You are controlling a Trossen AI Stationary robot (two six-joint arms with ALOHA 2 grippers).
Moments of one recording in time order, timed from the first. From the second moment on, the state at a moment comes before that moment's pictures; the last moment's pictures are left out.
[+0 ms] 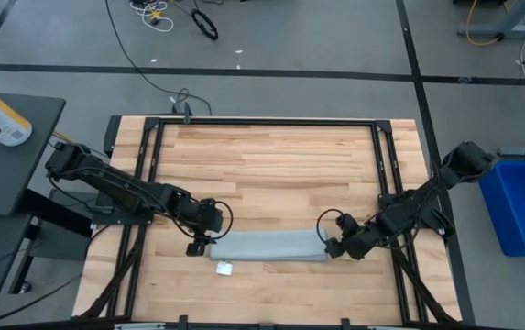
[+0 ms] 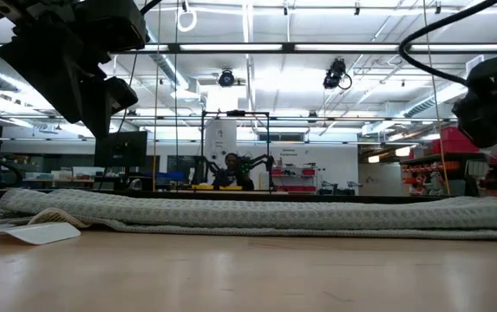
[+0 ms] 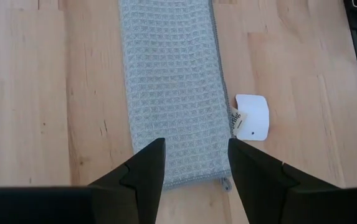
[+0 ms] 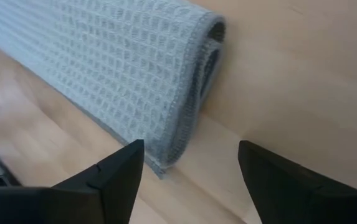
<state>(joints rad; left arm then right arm) -0.31 1.30 0.75 -0.43 0.07 -0.27 0.63 1.30 0.44 -0.16 0.19 1.76</state>
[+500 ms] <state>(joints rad) -0.30 1.31 0.63 -0.39 0.07 -0.38 0.63 1.31 0.41 -0.09 0.21 1.75</state>
